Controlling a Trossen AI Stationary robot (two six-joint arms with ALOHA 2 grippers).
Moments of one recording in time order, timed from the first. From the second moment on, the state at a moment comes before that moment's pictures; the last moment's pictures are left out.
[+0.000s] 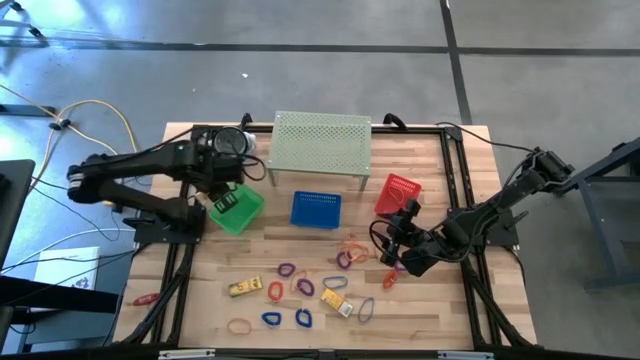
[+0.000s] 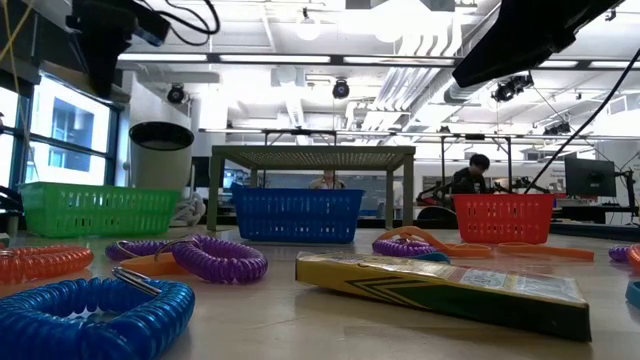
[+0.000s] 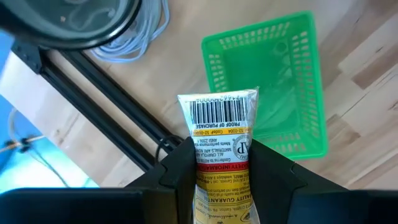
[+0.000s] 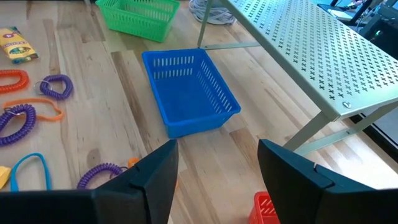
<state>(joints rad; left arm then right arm) 0.14 1.09 1.18 -1.57 -0.27 -0.61 0.56 1.28 0.82 -0.46 0.91 0.63</state>
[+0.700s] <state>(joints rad) 0.13 1.06 1.03 -1.35 -0.21 -0.80 0.56 1.30 0.82 -0.46 0.91 0.63</state>
